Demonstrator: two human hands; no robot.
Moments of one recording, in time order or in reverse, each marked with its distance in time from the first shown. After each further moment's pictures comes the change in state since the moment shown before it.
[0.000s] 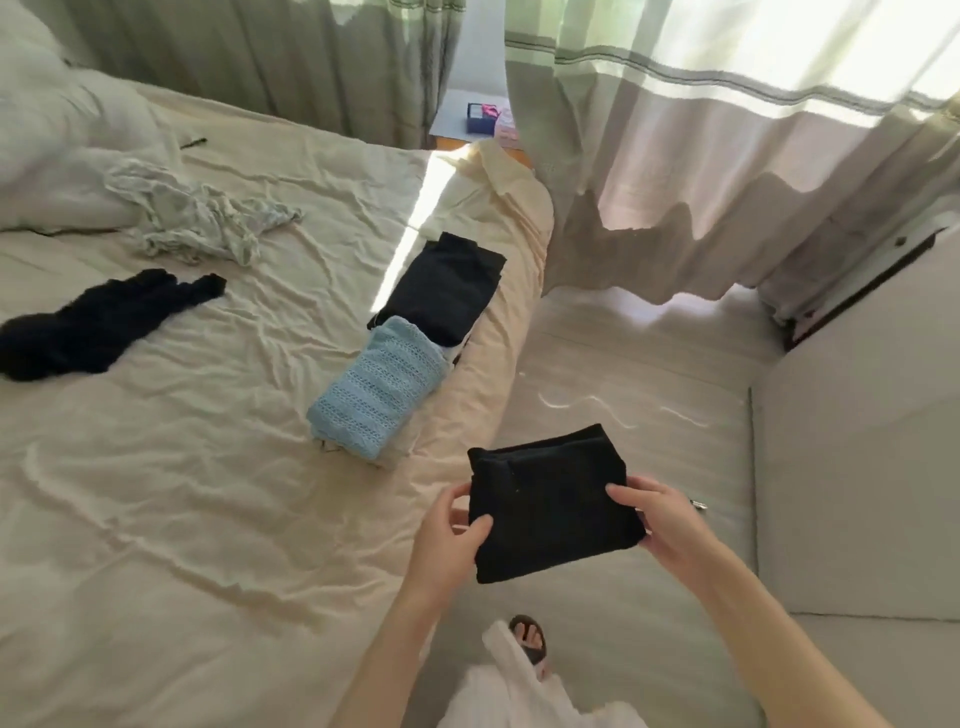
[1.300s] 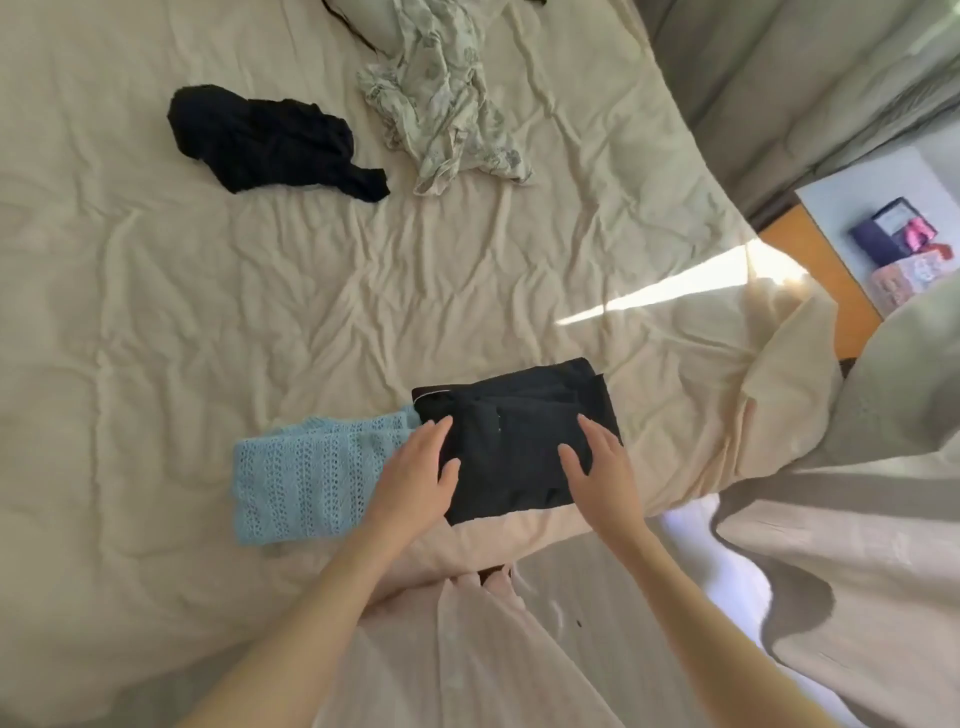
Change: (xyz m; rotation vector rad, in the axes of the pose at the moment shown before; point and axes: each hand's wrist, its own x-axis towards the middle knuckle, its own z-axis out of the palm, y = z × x) left_hand 0.375 0.155 -0.024 0.313 0.617 -0.313; right_hand 0.413 -0.325 0.198 -1.343 -0.530 -0.683
